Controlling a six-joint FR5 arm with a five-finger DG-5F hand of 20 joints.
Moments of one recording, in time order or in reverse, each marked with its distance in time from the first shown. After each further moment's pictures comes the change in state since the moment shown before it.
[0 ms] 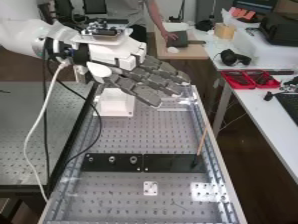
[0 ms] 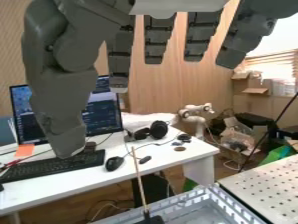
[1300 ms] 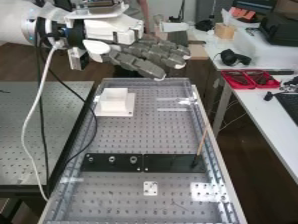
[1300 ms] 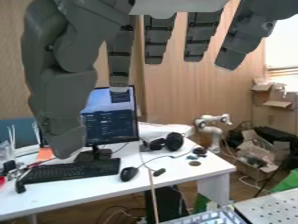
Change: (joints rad) arm -0.013 0.048 0.023 -0.030 -0.099 -0.055
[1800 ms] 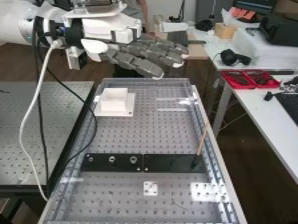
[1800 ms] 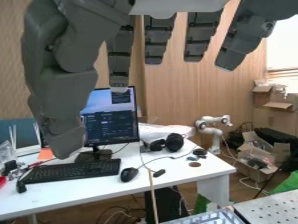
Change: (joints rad) arm -0.001 0.010 -0.010 0.002 -0.006 -0.005
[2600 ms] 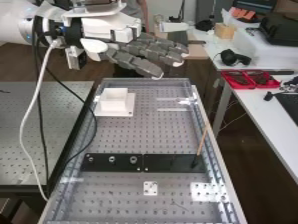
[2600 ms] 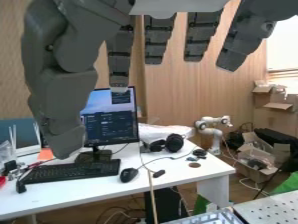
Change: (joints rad) arm -0.001 0.002 -0.001 0.003 0.000 -0.004
